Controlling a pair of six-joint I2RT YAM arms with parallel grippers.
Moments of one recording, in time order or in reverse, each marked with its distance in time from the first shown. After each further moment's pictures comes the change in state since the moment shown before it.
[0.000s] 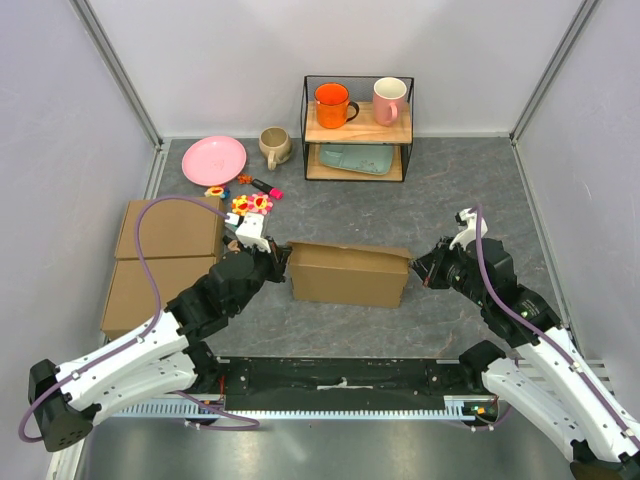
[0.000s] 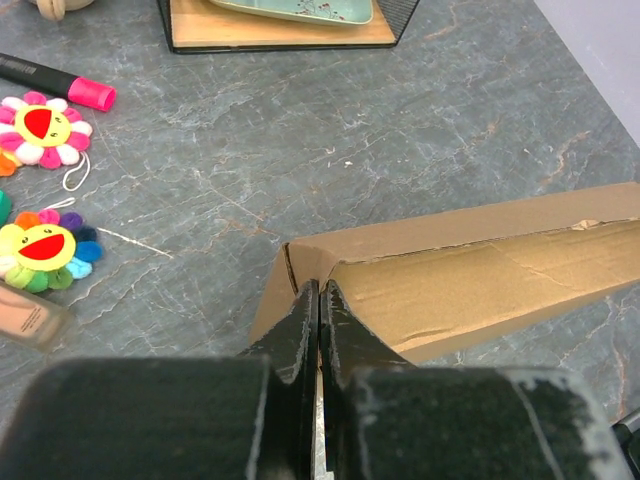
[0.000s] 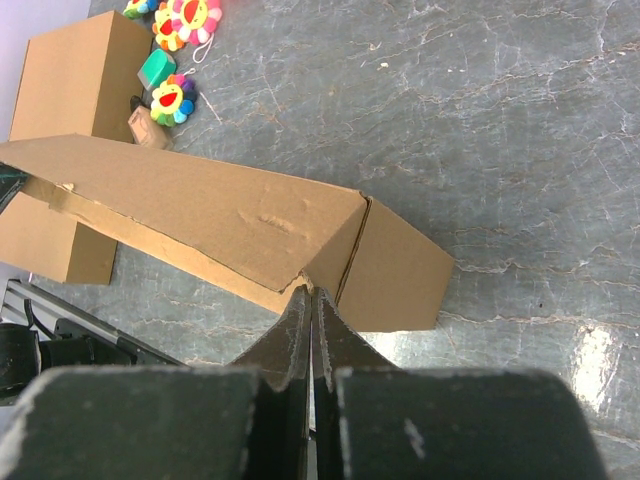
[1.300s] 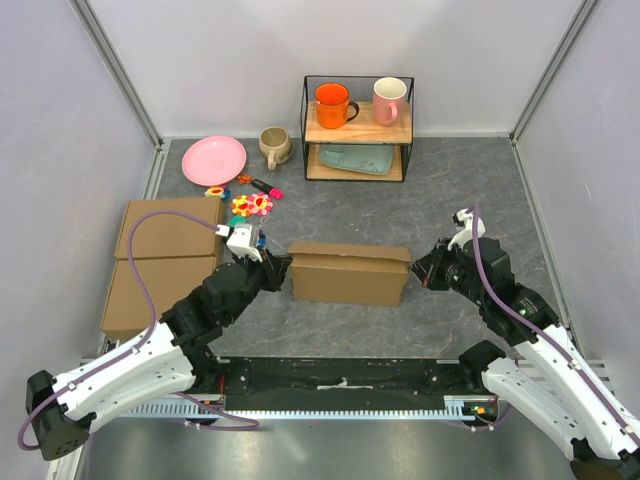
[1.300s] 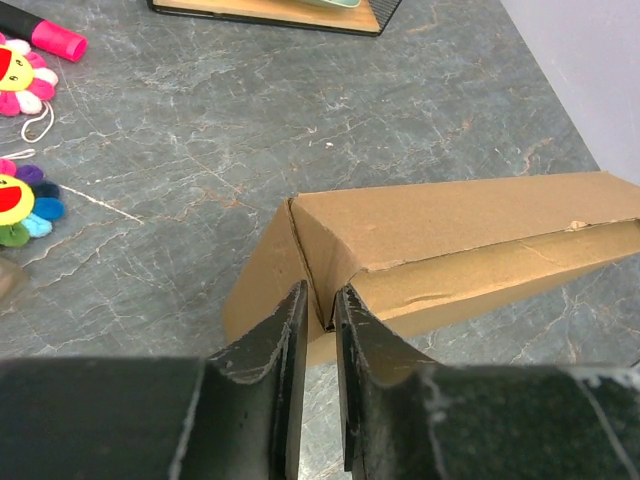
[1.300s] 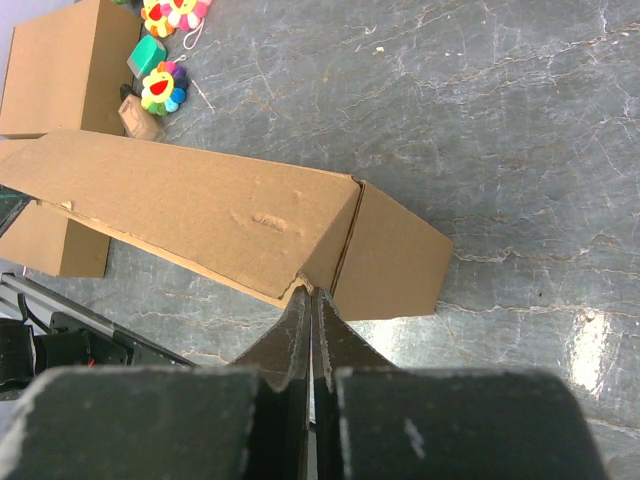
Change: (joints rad) left arm 0.000 -0.105 -0.108 0.017 0.027 -0.117; right arm 0.000 0.014 0.001 -0.018 -0.002 0.006
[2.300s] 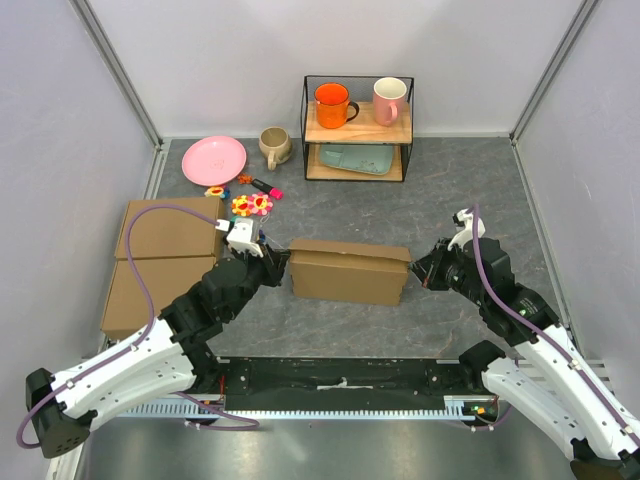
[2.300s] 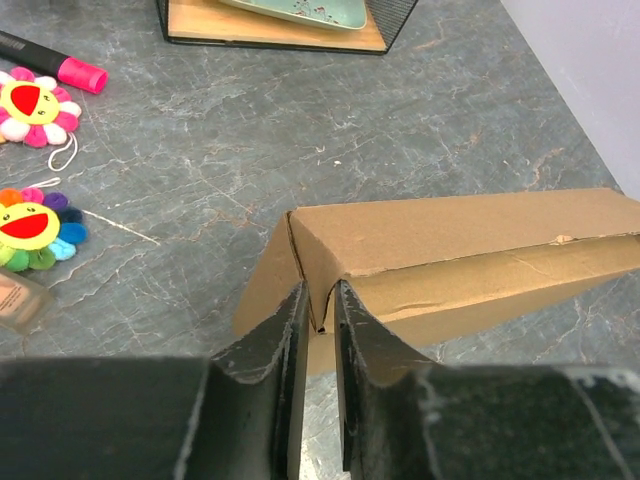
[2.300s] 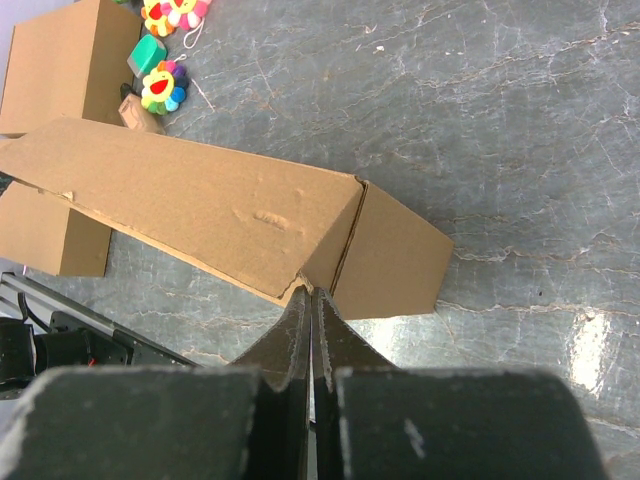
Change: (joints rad) left arm -0.003 0.026 0.056 -0.019 -0.029 0.047; right arm 0.000 -0.002 0.000 0.000 -0.001 0.000
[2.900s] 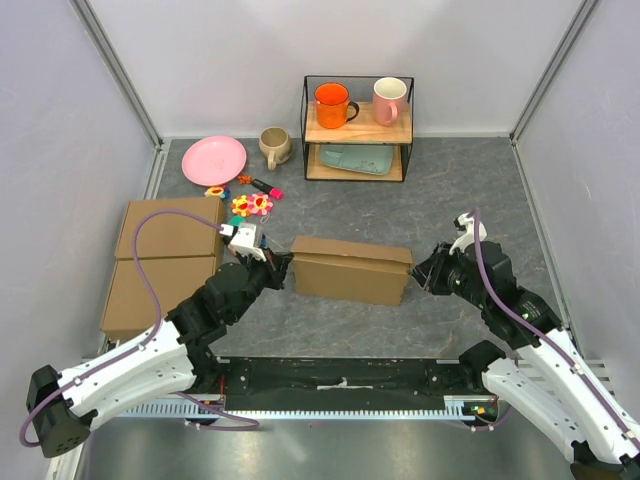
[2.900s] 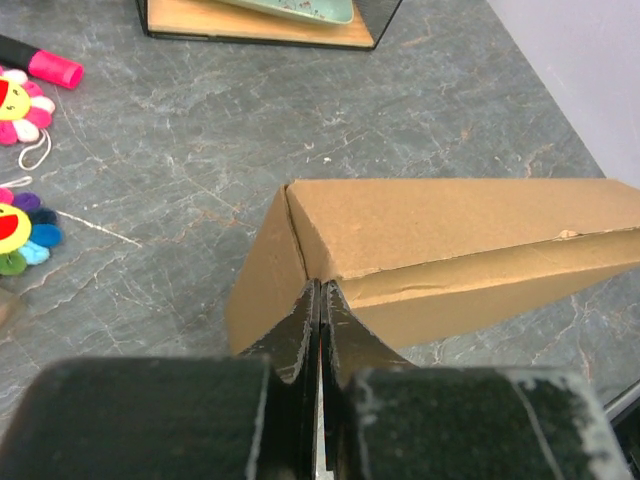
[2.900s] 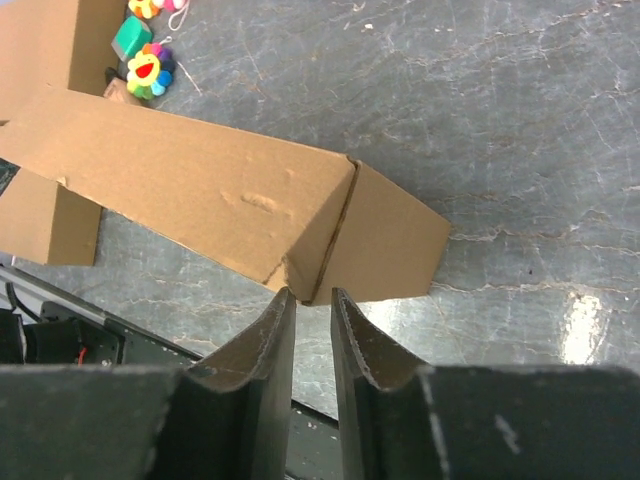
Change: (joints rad) left arm -0.001 0.014 -0.073 0.111 0.026 0.006; right arm 0.001 -0.028 -0.006 -0.035 -0.002 0.005
